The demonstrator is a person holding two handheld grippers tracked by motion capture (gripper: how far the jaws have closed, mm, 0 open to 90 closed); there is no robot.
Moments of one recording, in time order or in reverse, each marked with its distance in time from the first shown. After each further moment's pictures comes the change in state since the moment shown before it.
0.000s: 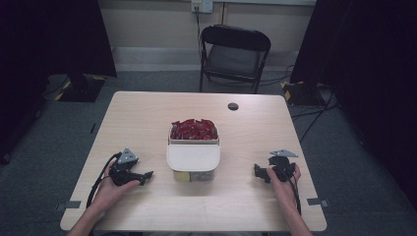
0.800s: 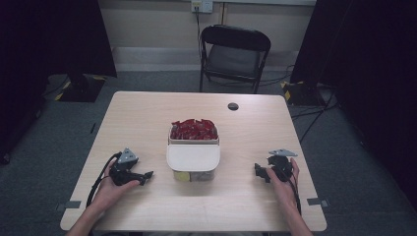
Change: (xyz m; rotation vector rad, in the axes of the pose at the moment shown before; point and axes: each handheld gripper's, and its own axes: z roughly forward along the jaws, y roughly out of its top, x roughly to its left) left arm 0.000 0.000 0.001 0.000 -0.005 -0.001; right arm 0.004 0.004 -0.005 0.008 0.010 -0.013
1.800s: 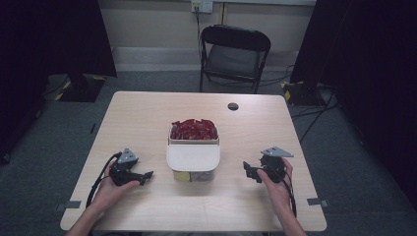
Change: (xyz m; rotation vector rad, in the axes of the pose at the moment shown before) left arm 0.000 0.000 0.000 0.000 0.001 0.001; right arm 0.041 0.020 -0.039 -0.122 0.142 -0.078
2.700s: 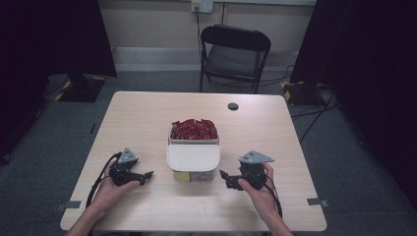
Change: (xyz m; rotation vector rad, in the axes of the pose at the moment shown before) left arm 0.000 0.000 0.000 0.000 0.000 0.000; right arm 0.065 0.013 -0.012 -0.046 0.217 -0.131
